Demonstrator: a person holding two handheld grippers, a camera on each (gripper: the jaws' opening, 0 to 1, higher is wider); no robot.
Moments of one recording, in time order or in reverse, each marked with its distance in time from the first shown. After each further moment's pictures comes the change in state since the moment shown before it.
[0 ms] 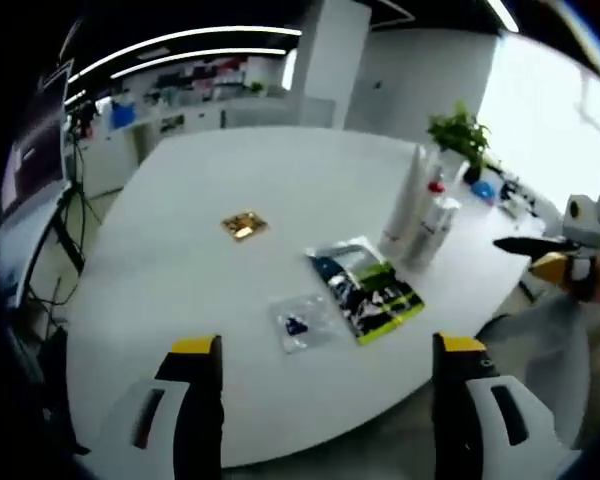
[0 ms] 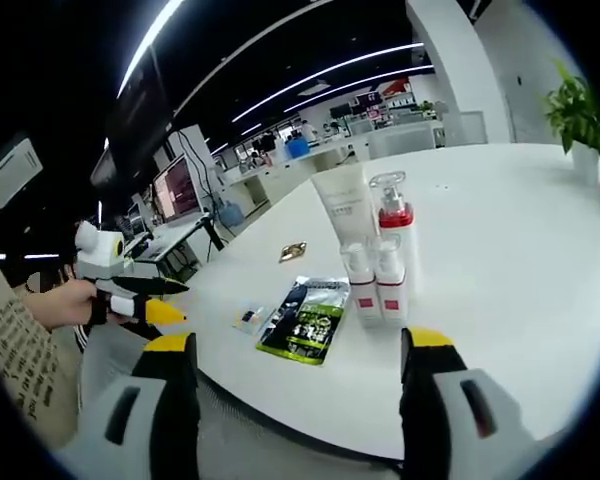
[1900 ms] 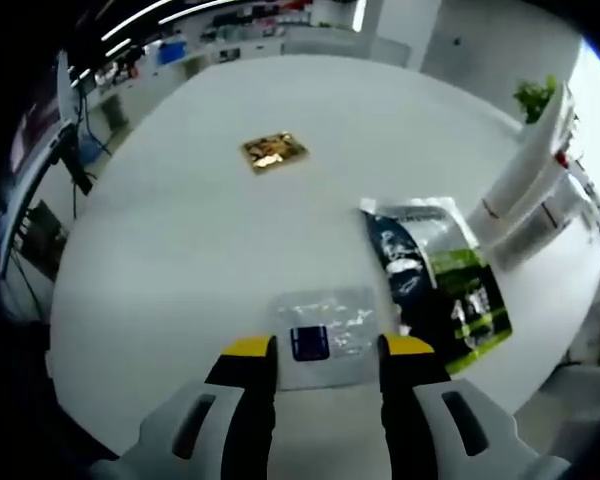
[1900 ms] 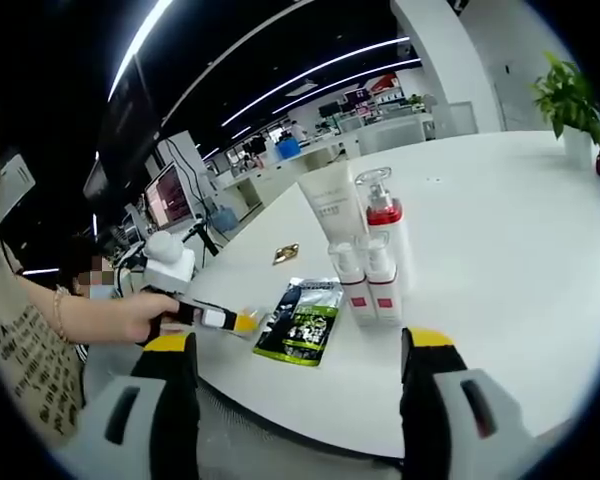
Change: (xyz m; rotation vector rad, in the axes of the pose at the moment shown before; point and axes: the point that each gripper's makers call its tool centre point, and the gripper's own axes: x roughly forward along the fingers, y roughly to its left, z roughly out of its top) left arm 0.113 0.025 -0.034 -0.168 0.278 0.268; right arm 0.002 -0.009 0.001 0.061 0.001 -0.021
